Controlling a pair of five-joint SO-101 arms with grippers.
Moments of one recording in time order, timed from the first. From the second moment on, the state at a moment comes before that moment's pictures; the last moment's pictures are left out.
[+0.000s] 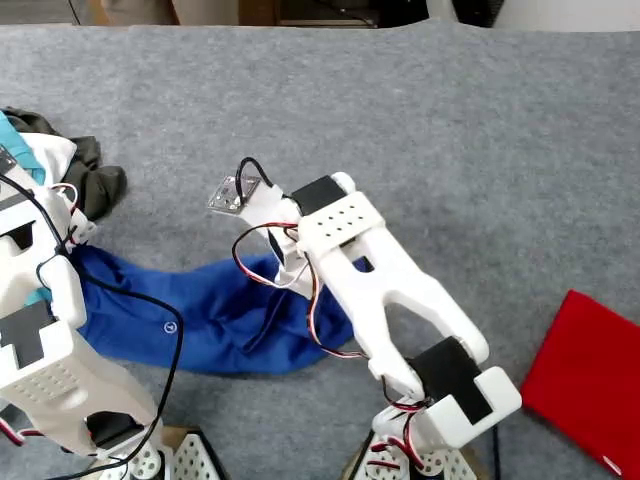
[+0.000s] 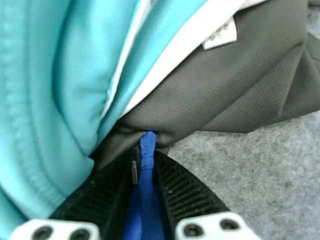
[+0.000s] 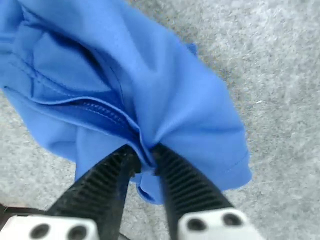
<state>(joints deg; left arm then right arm) -32.4 13.2 19.3 47.5 7.5 -34.2 0.3 18.2 81.5 22.0</state>
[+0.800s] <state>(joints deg) -32.4 13.2 19.3 47.5 7.5 -34.2 -0.6 18.2 80.8 22.0</state>
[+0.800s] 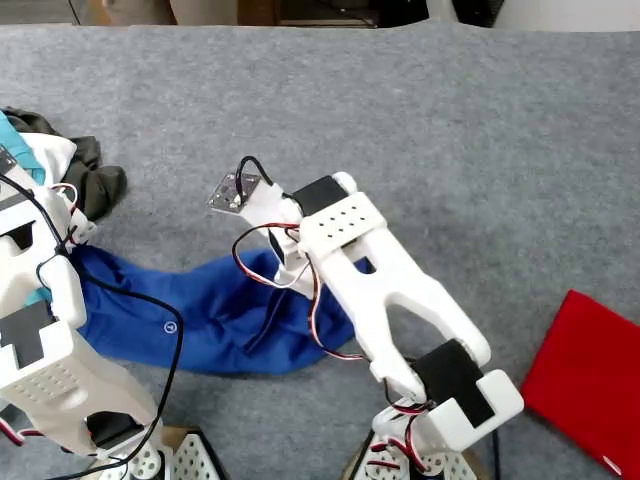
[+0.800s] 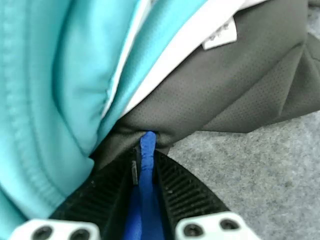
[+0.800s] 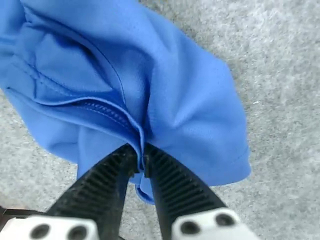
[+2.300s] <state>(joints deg) -24.0 -7.6 -23.4 92.3 8.5 -25.7 -13.6 -37.9 101.5 28.8</state>
